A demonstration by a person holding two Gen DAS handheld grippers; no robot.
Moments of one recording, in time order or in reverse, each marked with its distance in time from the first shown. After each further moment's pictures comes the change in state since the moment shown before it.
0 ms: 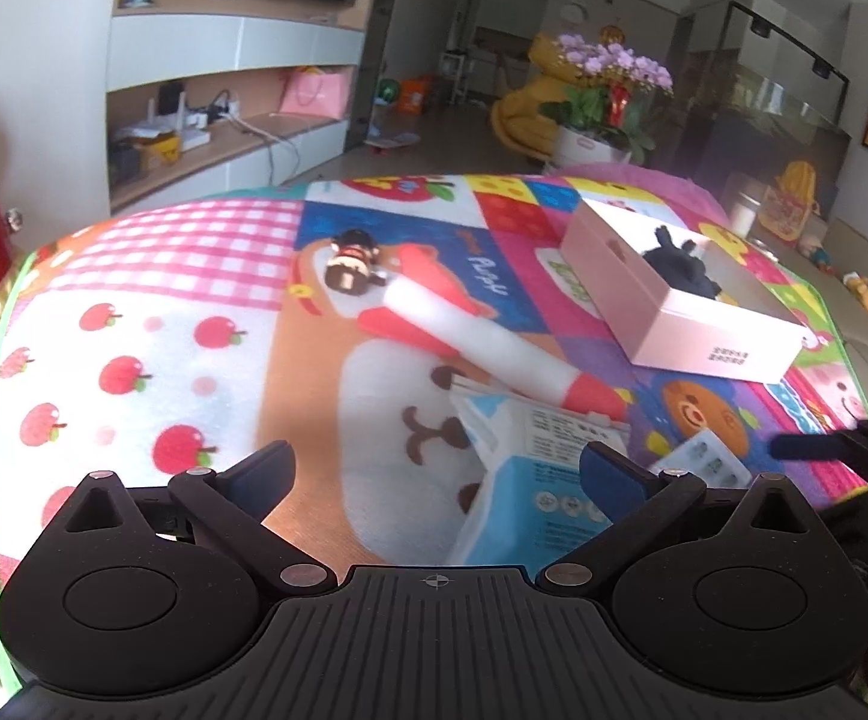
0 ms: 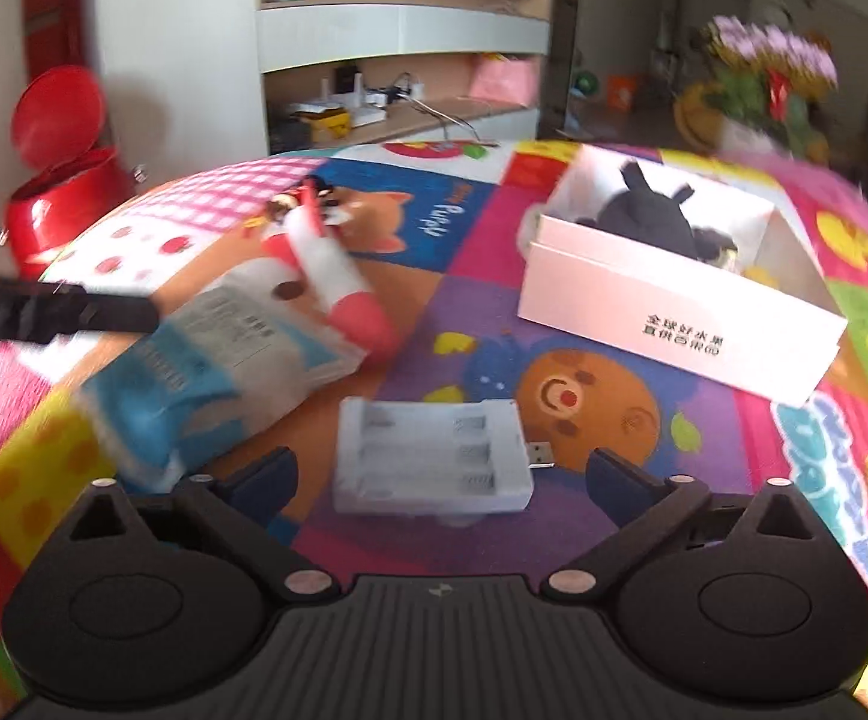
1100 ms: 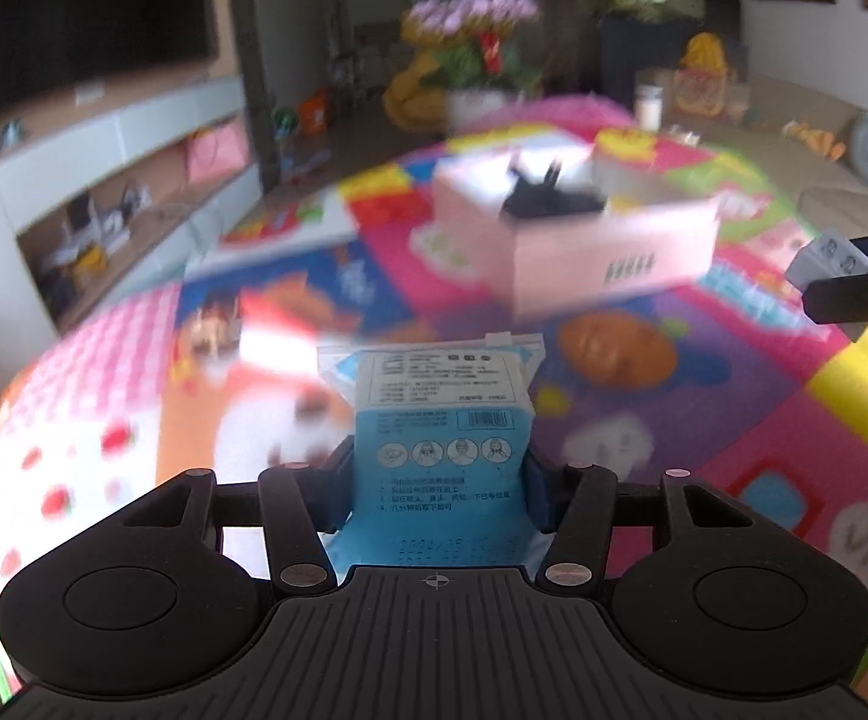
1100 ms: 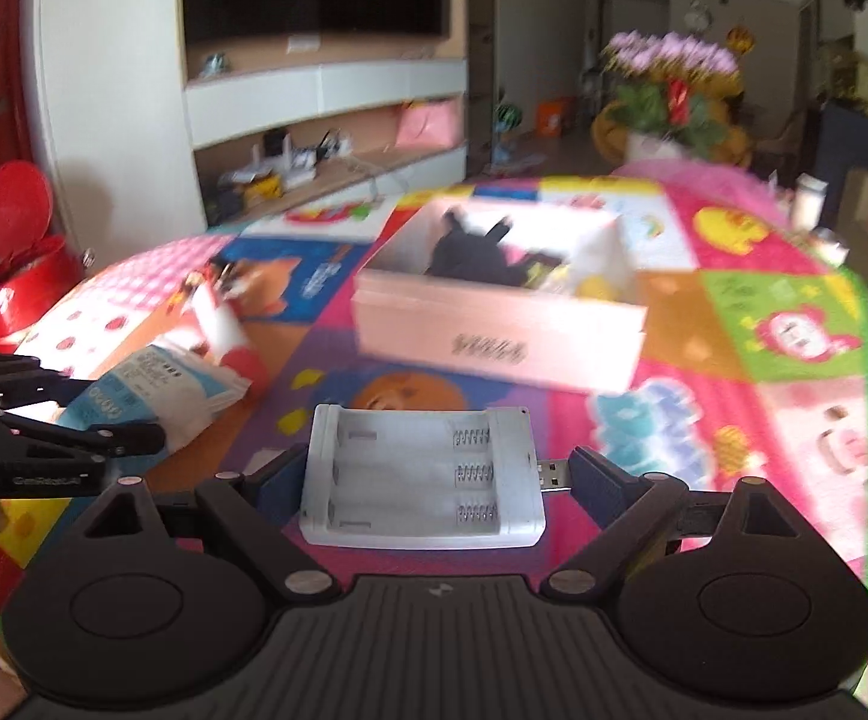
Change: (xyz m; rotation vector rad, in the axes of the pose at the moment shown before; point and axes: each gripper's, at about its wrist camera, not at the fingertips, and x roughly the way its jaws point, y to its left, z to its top) left arm 0.009 -0.093 0.005 0.374 -0.007 -0.007; right arm -0.097 -0.085 -0.019 0.124 -0.159 -0.110
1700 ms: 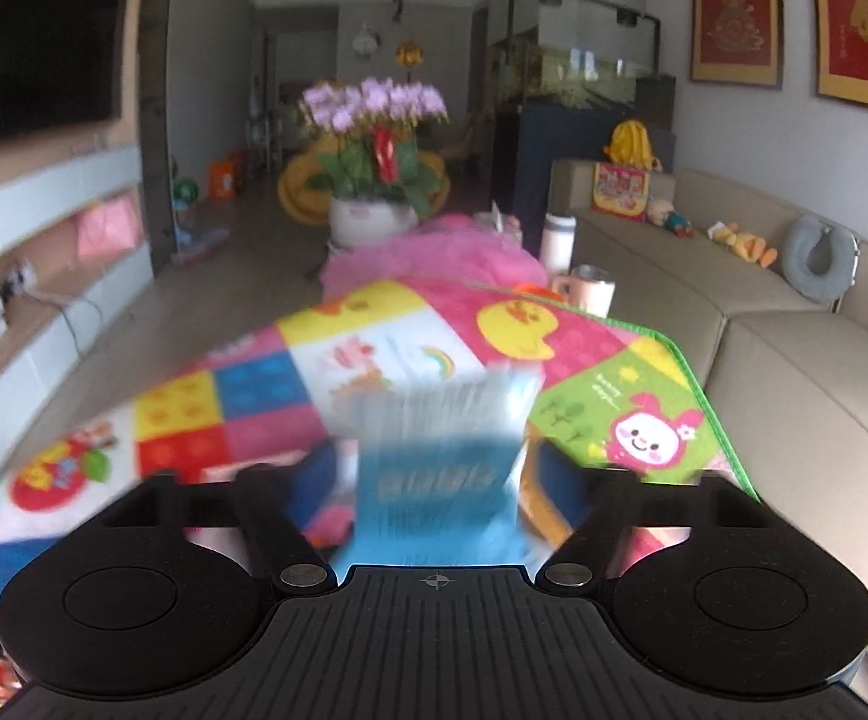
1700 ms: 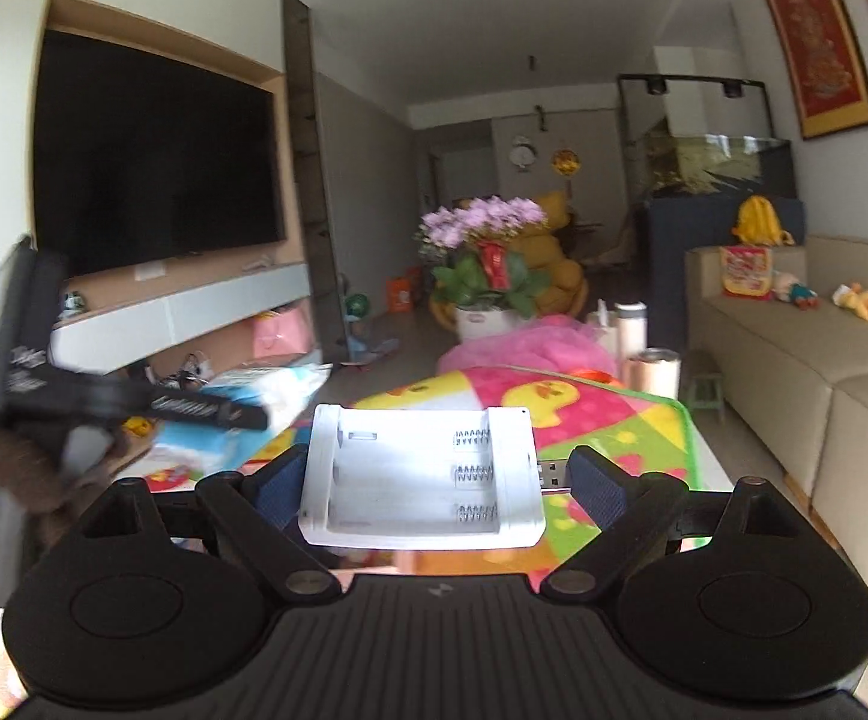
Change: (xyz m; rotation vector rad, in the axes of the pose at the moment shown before) left arm 0.130 -0.103 0.222 -0.049 -0.098 -0.203; right arm -0.043 -0.111 0.050 0.239 -0.324 -0.233
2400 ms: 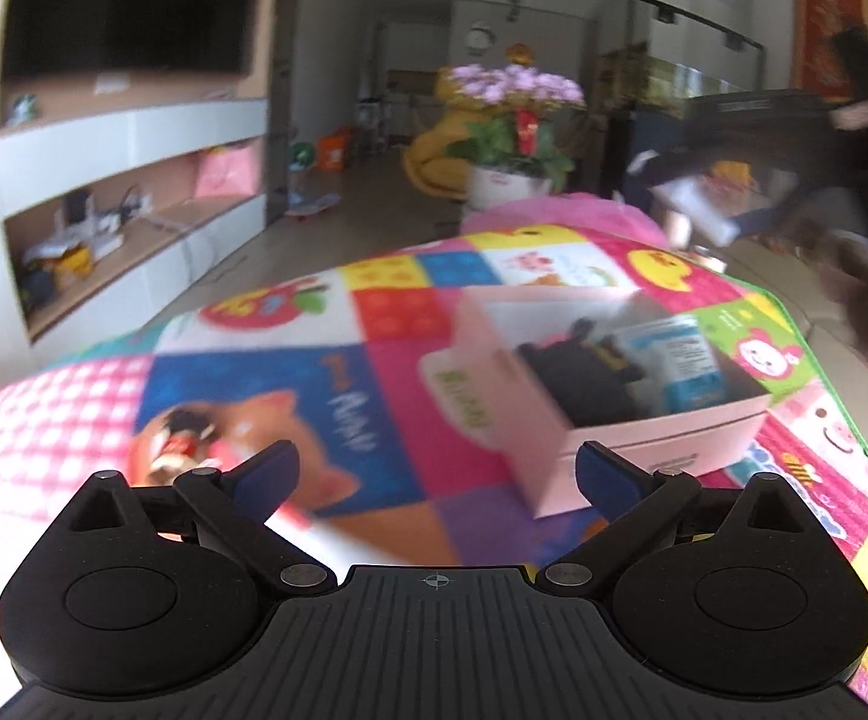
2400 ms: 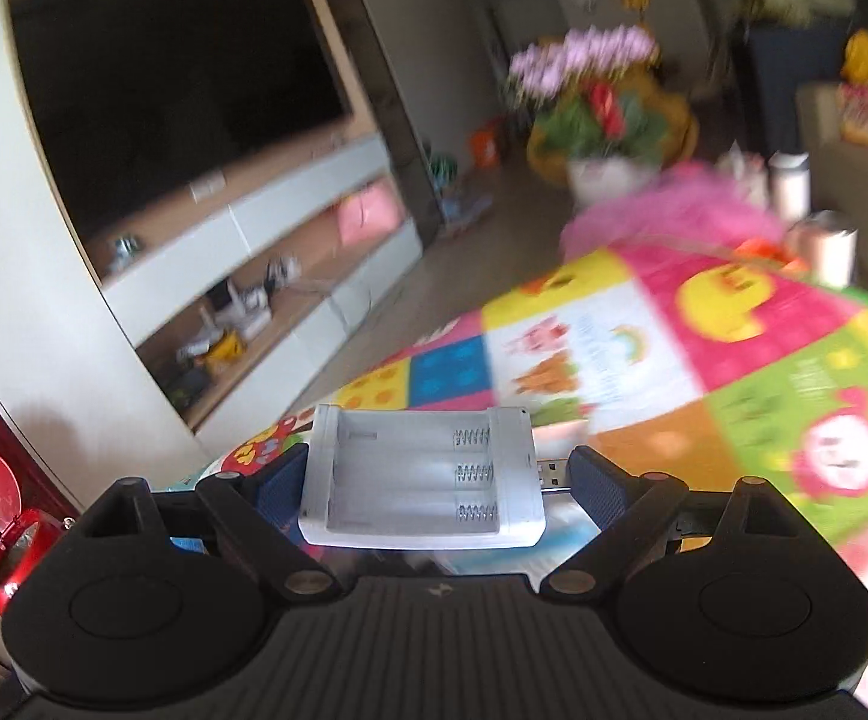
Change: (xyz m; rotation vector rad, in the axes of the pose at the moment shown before) left arm -0.115 0.138 -0.148 -0.149 -0.019 0.176; right arm 0.235 0.104 0.057 0.115 0.389 0.250
